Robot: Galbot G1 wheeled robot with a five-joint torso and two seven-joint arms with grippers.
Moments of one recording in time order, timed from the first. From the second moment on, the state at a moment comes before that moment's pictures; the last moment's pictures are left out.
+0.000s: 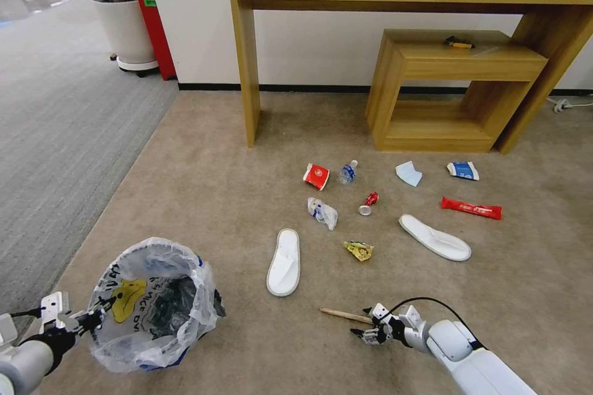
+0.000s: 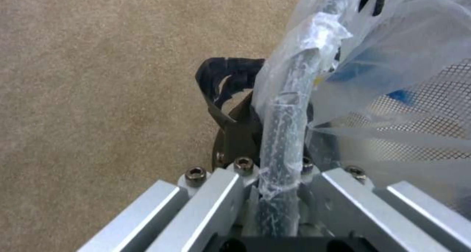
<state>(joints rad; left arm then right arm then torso) 1.74 -1.14 -1.12 -2.06 -0.97 0.74 0.02 -1.06 1.06 0.12 1.13 0.03 -0.11 -0.63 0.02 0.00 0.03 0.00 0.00</state>
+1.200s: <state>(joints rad) 1.73 -1.14 -1.07 -2.08 -0.96 0.74 0.02 -1.10 1.04 0.19 1.36 0.06 -0.08 -0.56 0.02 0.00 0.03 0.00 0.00</state>
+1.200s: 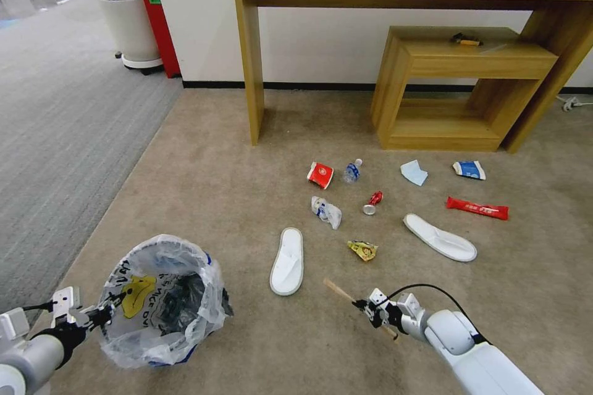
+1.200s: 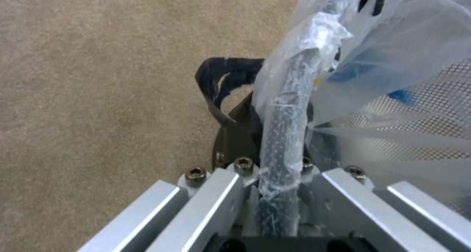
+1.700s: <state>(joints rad) 1.66 -1.10 -0.98 -2.07 -0.90 0.74 0.01 -0.87 0.98 0.07 1.75 0.42 -0.20 -0.46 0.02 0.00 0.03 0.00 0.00</state>
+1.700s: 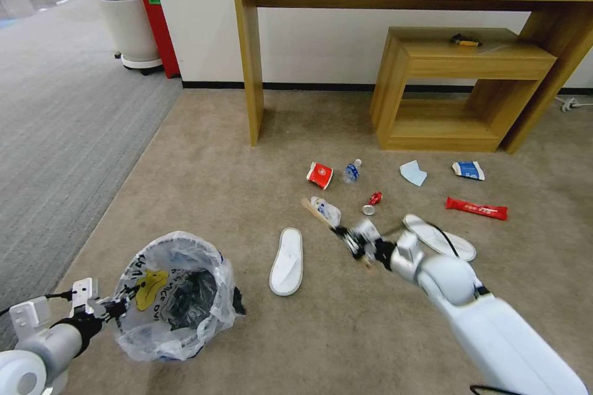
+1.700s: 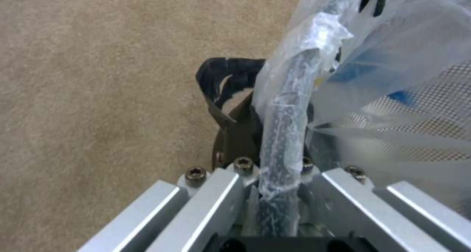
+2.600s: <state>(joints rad) 1.63 -1.01 -0.82 -2.11 -0.89 0.74 -0.09 -0.56 1.39 -0.50 1.58 0.59 -0.21 -0.25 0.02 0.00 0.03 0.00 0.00</state>
